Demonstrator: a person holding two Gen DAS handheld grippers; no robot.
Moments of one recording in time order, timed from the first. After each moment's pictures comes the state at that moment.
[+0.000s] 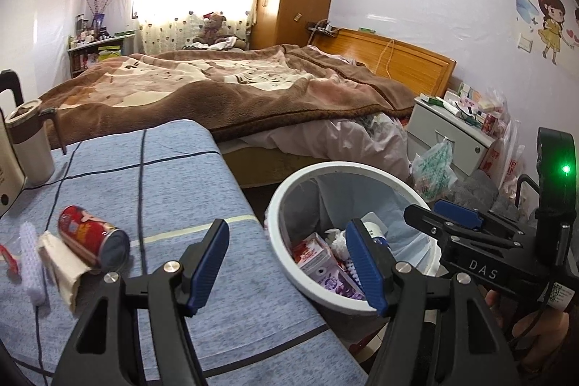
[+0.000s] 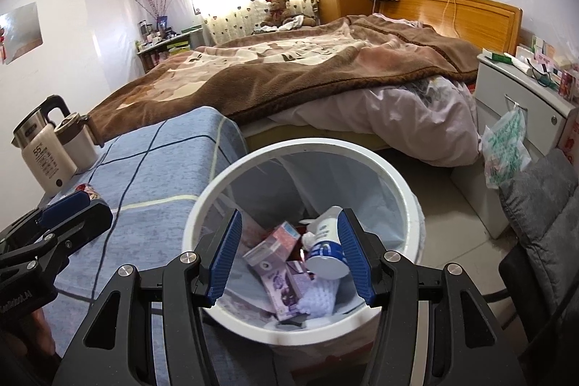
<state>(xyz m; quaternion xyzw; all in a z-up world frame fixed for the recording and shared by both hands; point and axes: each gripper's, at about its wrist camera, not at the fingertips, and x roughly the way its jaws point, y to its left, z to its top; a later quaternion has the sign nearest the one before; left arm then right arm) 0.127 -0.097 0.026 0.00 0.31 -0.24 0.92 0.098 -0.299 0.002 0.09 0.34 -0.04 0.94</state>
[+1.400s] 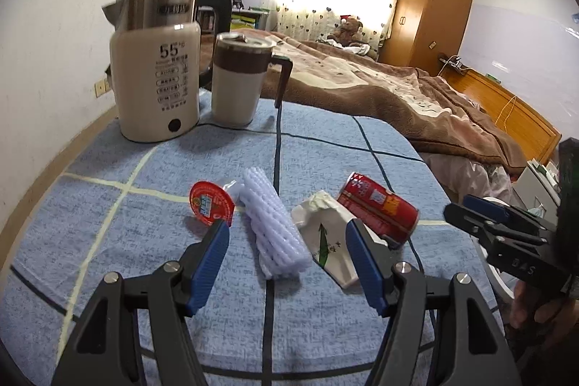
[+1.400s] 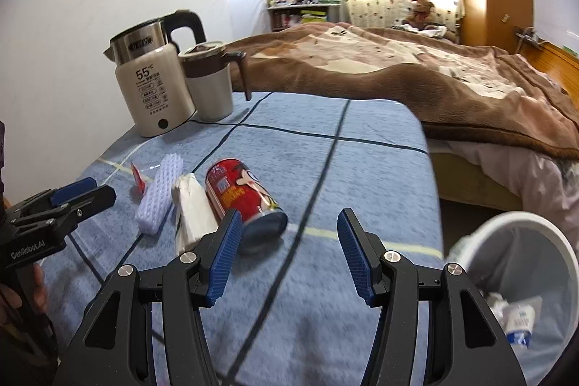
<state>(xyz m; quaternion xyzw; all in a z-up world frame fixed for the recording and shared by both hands) 0.139 0.139 -0.009 -0.10 0.34 -0.02 0.94 0.192 -0.085 -0.014 -0.02 0.35 0.20 0.91</state>
